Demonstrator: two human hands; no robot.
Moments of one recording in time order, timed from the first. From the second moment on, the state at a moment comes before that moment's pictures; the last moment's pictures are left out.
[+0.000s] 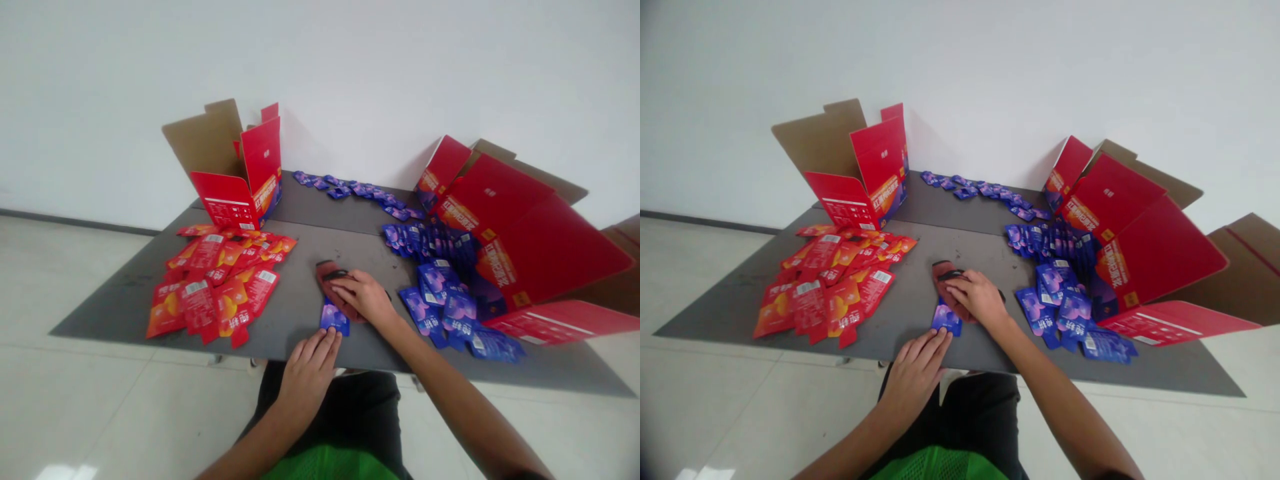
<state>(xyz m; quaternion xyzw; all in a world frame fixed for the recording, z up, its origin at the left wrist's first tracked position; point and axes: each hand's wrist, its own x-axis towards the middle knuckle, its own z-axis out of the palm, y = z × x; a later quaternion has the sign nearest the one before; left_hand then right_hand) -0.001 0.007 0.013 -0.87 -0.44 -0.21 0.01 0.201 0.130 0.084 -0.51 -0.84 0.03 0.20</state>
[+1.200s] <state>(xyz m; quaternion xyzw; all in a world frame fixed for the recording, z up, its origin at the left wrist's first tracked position) 0.001 0.007 0.020 -0.86 -0.46 -0.22 0.02 0.184 0.116 0.121 -0.53 -0.83 0.02 0.19</state>
